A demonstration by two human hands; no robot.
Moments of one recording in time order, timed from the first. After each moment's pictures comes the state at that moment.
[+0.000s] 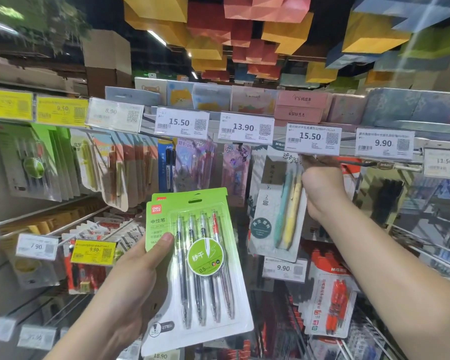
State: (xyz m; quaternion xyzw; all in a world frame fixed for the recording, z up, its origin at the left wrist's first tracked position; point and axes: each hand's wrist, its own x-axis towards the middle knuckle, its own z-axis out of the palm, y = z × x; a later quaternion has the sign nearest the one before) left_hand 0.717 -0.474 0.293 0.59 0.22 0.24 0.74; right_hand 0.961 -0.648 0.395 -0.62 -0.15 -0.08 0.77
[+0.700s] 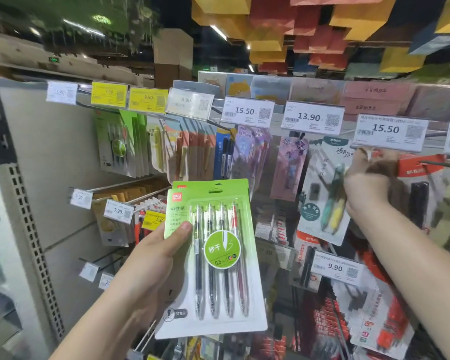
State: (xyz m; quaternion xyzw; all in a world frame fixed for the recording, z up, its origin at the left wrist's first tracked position) left_hand 0.662 -0.470 0.293 0.58 0.26 0.31 0.70; right_hand 0.974 -0.612 0.380 -0.70 -0.04 -0.18 0.69
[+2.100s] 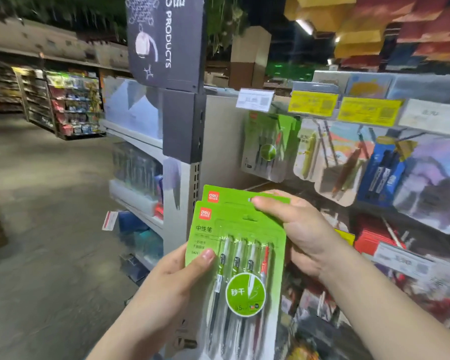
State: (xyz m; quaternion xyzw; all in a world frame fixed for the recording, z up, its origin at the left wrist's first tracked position) left_hand 0.424 -0.301 0.258 0.57 0.22 0.37 0.70; right_hand 0.622 -0.343 0.323 -0.52 -0.38 0.38 0.66
